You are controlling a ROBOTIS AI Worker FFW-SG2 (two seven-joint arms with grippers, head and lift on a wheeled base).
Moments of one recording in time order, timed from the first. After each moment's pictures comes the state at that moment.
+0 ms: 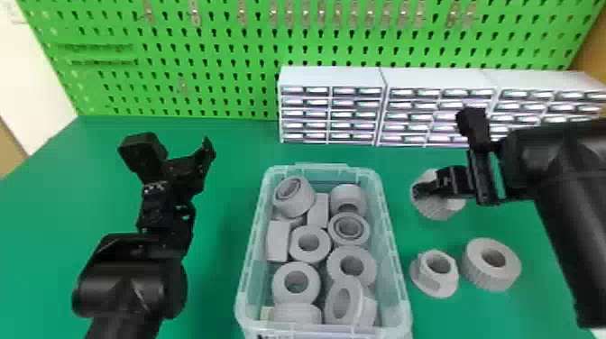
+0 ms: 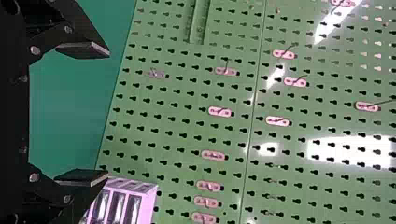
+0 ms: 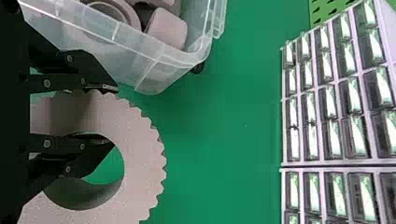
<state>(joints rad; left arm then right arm) -0.17 0.09 -0.05 -1.49 0.23 0.02 0.19 -0.65 -0.19 0.06 -1.27 0.01 1.30 0.55</state>
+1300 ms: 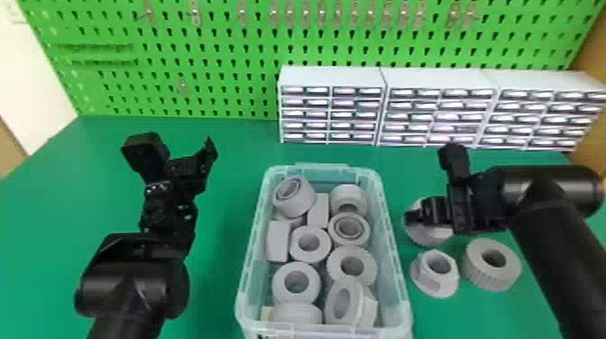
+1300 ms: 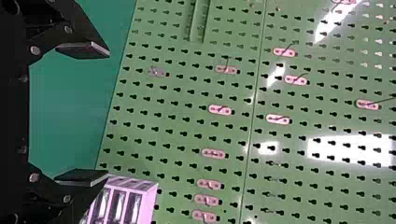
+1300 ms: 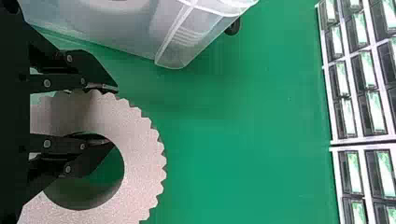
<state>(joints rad) -0.17 0.08 -0.05 -1.49 0.22 0.02 0.19 -0.63 -0.16 0.08 -1.07 -0.16 1.14 0.27</state>
